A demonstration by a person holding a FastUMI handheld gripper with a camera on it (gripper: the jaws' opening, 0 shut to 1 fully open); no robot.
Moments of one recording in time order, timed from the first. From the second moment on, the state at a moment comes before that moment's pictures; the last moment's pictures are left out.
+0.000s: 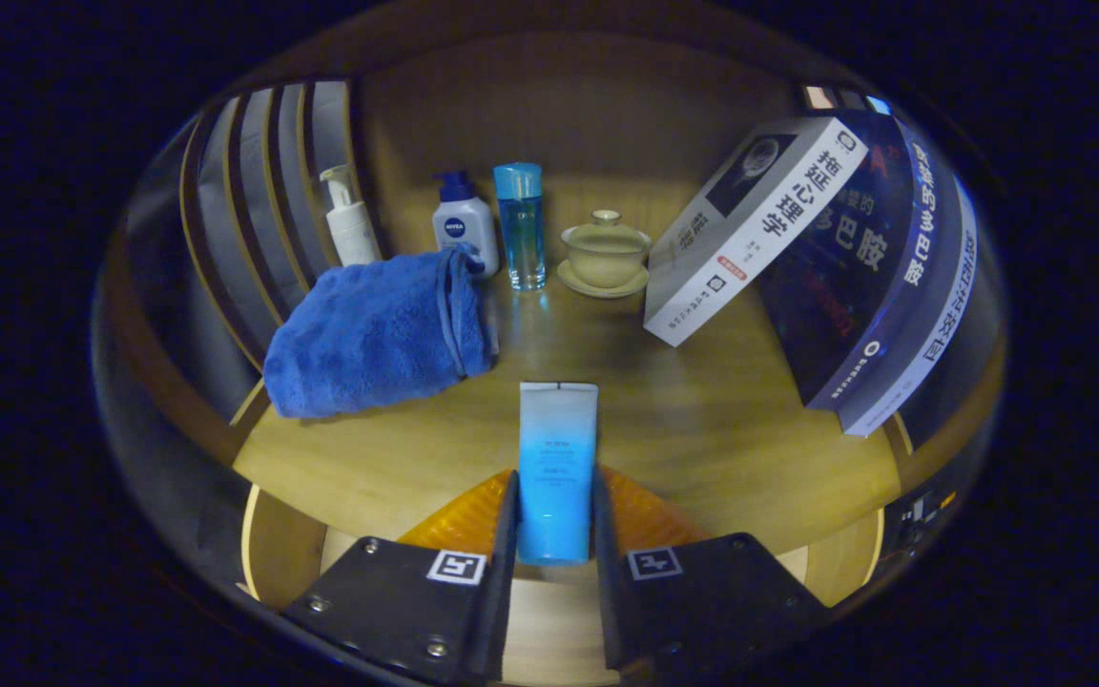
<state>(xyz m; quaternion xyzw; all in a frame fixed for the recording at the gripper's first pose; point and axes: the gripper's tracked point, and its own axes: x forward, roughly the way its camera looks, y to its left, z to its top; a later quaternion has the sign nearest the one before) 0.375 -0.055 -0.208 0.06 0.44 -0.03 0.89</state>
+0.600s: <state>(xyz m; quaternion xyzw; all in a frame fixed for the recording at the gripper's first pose) 0.313 -0.046 -0.119 0.08 0.28 0.00 0.96</state>
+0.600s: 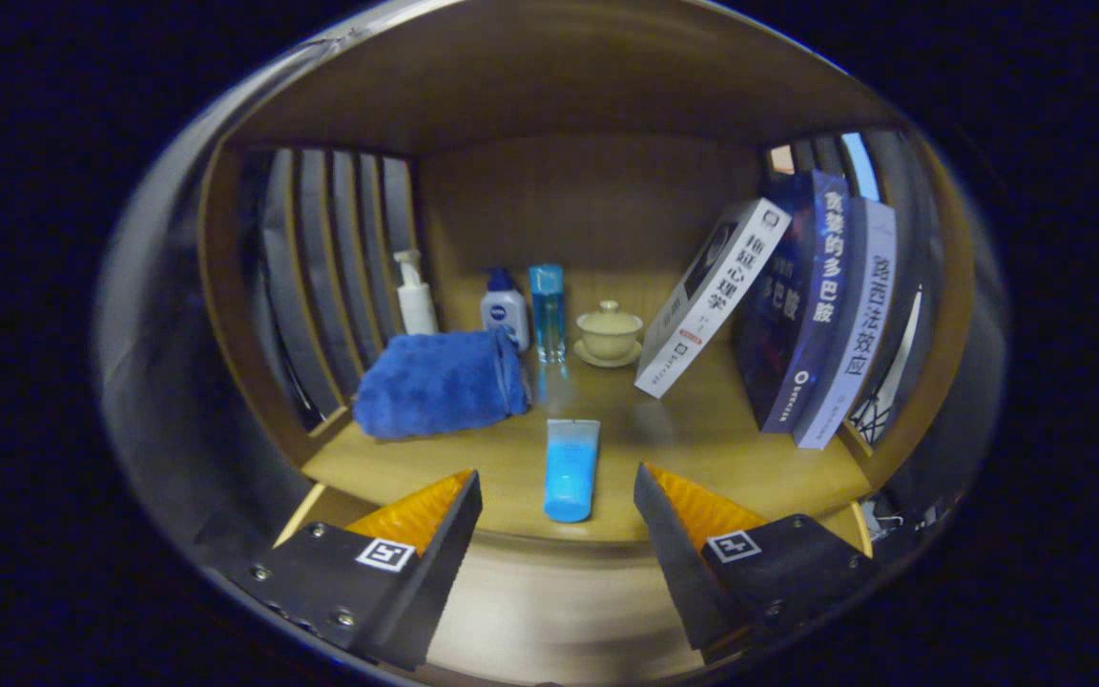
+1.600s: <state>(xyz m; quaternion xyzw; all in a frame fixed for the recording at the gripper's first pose) 0.094 -0.001 -0.135 0.04 0.15 0.01 0.99</state>
